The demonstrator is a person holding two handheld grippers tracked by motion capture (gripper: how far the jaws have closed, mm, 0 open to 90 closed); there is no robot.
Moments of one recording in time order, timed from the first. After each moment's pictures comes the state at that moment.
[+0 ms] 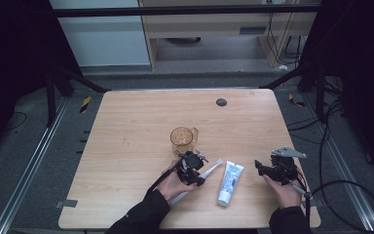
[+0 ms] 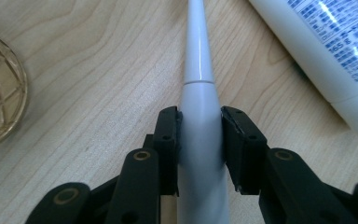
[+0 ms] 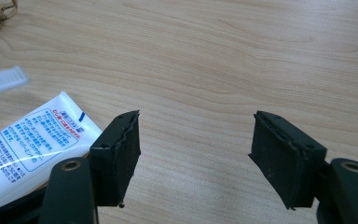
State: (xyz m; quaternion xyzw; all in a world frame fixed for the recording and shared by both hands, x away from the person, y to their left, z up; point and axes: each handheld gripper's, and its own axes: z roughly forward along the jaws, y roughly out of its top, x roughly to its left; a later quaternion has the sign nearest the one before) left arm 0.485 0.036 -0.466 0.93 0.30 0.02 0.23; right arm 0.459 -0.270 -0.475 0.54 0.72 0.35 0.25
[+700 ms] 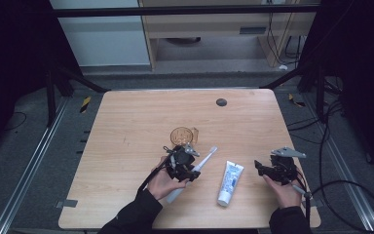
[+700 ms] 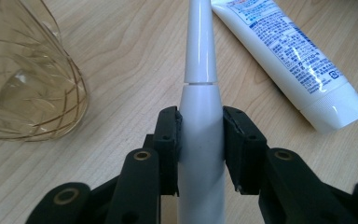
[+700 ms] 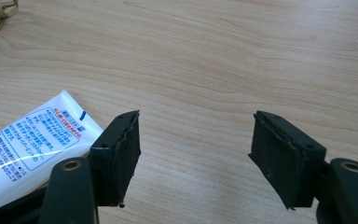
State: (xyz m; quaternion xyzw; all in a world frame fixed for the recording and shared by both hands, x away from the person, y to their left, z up) left arm 0.476 0.064 -0.430 0.91 0.30 0.05 0.29; right arm 0.459 -0.270 -0.475 0.54 0.73 0.35 0.25
